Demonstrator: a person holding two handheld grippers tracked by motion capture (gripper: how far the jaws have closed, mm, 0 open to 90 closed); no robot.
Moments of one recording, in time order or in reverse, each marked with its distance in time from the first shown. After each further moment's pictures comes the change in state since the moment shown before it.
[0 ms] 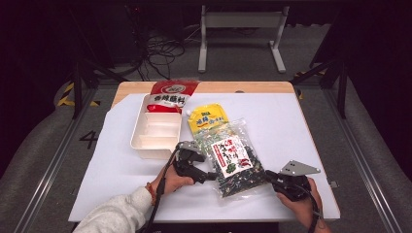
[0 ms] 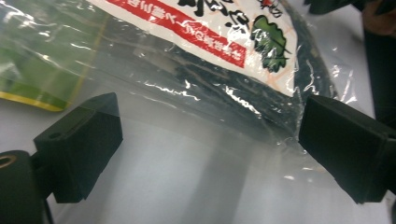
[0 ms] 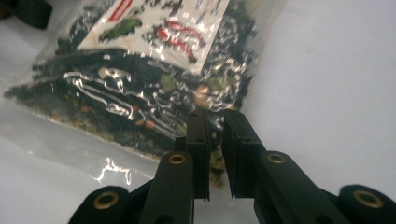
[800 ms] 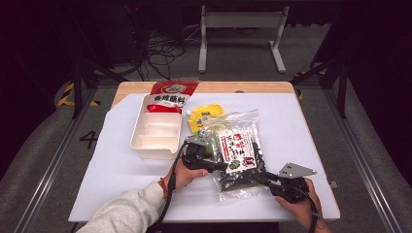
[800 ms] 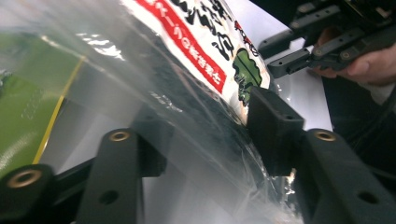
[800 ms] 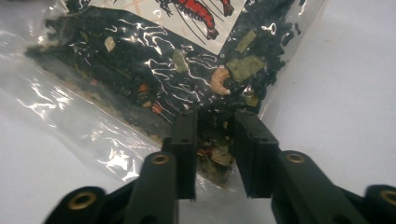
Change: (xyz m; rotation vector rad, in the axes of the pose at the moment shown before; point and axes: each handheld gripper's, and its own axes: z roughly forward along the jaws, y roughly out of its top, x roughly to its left) left arm -0.006 0.024 0.008 -0.098 -0.095 0.059; right arm 0.001 -0.006 0.004 0.016 0.024 -0.038
